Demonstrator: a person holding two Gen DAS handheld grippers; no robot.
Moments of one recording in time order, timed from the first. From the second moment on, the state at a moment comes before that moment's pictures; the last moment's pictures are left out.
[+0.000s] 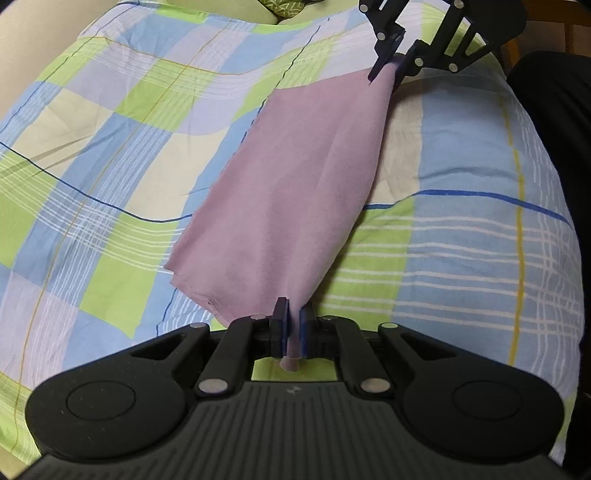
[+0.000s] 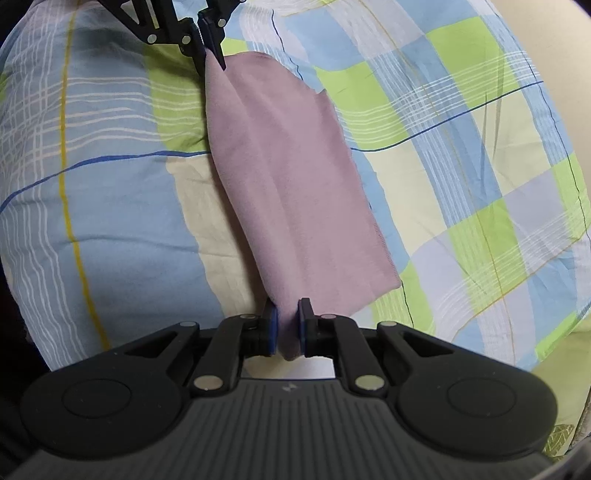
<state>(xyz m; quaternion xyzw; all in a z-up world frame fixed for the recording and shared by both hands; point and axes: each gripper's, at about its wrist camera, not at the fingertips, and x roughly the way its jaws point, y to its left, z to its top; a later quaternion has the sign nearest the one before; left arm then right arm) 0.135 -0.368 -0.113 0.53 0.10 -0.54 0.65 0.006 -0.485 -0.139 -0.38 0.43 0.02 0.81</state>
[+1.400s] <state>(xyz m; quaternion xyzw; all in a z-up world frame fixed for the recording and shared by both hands) 0.159 -0.324 -0.044 0.41 0.15 -0.55 0.71 -0.061 -0.588 -0.114 0.34 0.31 -0.01 0.89</state>
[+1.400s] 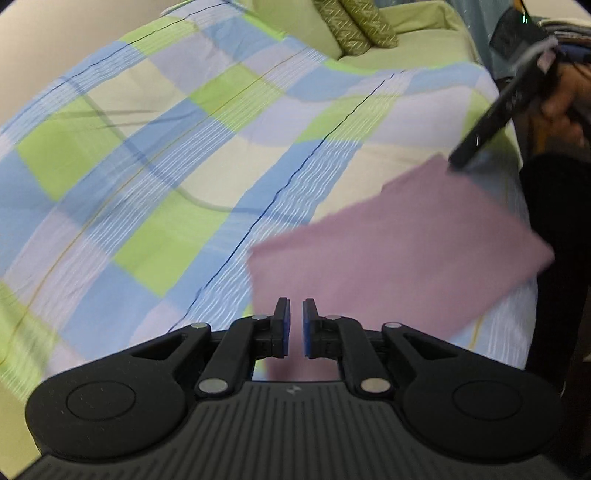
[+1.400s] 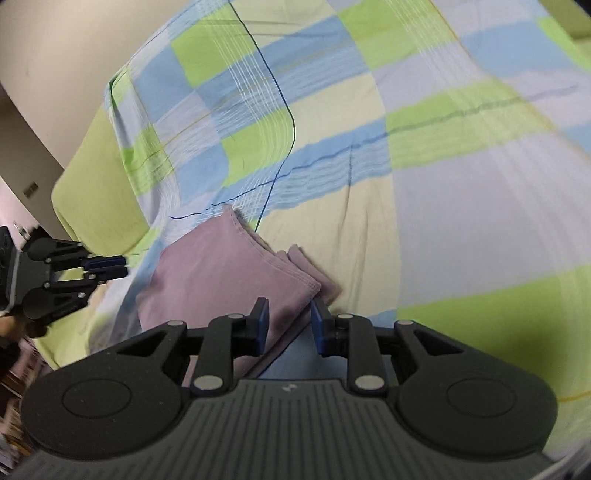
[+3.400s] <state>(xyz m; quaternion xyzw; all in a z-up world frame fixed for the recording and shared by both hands) 0.152 -0.385 -0.095 0.41 0.14 -0.57 0.70 -0.044 -0.598 -0.135 0.41 0.28 -0.03 0.87</state>
